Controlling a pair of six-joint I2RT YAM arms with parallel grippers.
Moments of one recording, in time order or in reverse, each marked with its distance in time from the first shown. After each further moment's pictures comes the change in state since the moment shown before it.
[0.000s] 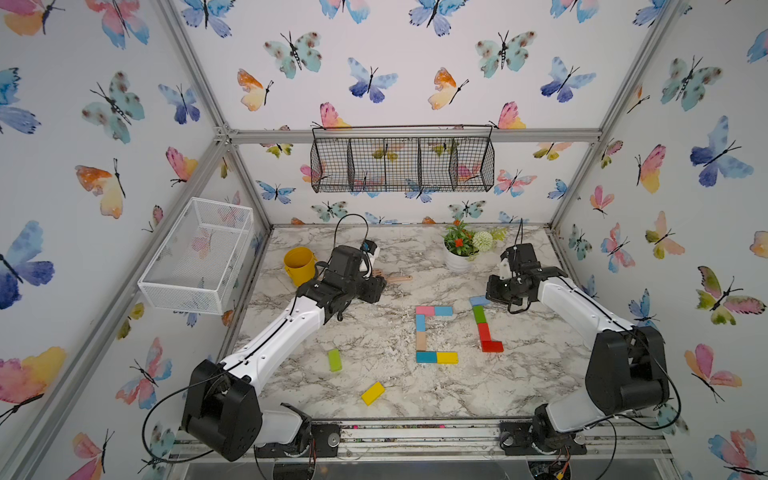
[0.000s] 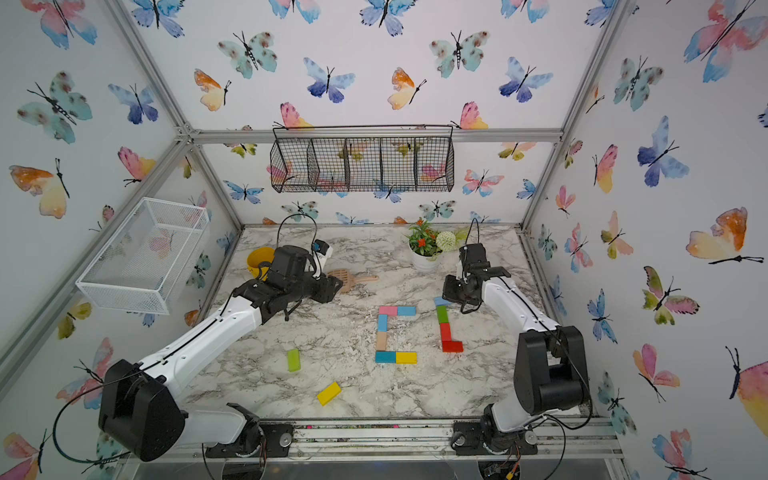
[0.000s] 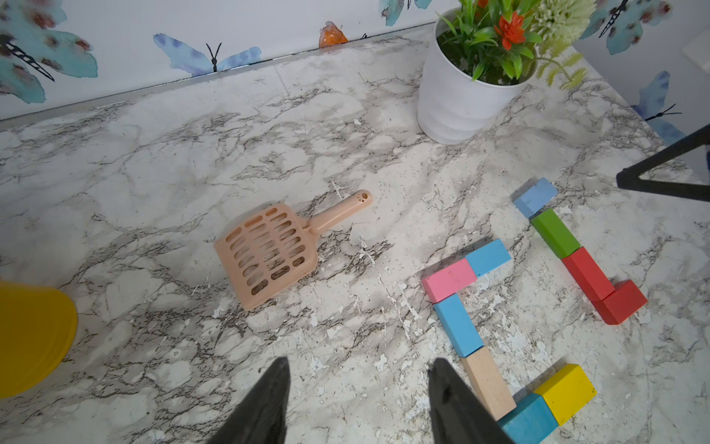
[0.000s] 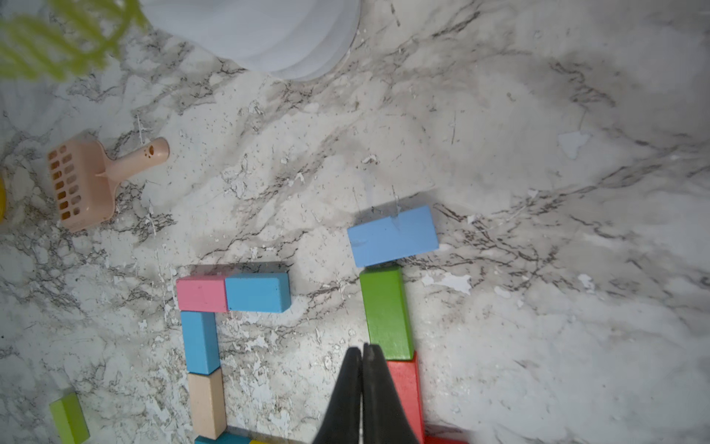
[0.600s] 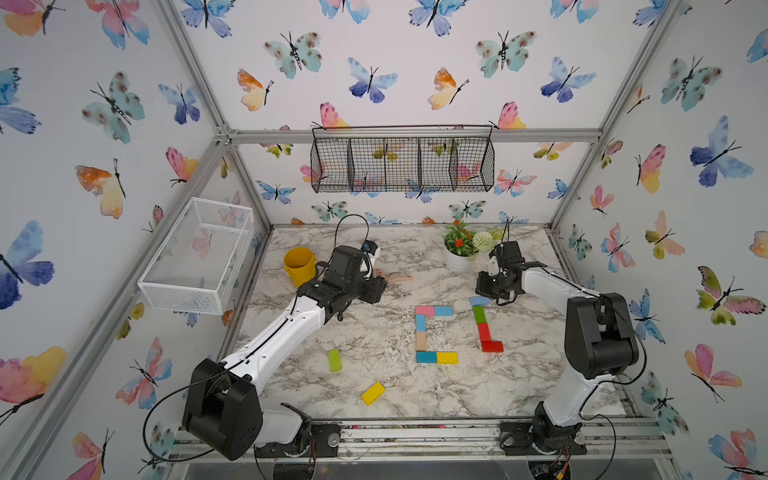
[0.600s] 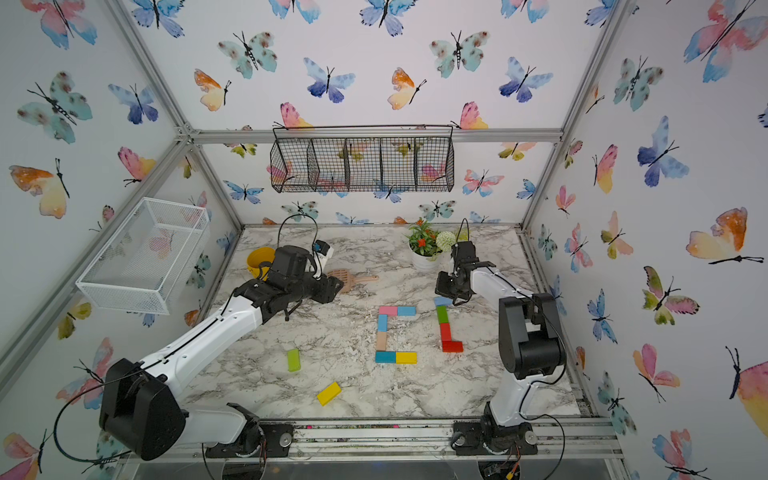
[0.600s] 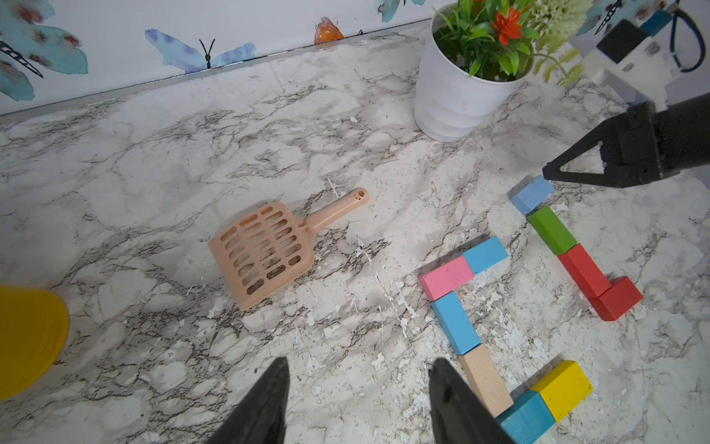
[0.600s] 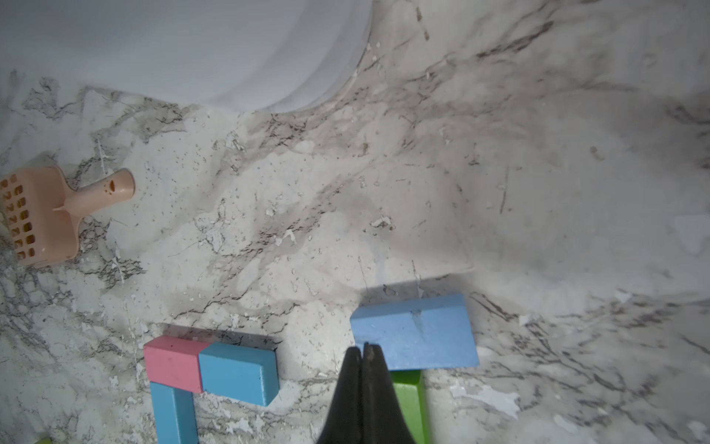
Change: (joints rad) left arm 0.000 0.002 0.000 -0.001 0.013 0.001; right arm -0.002 0.233 0.070 0.131 -0.029 -0.001
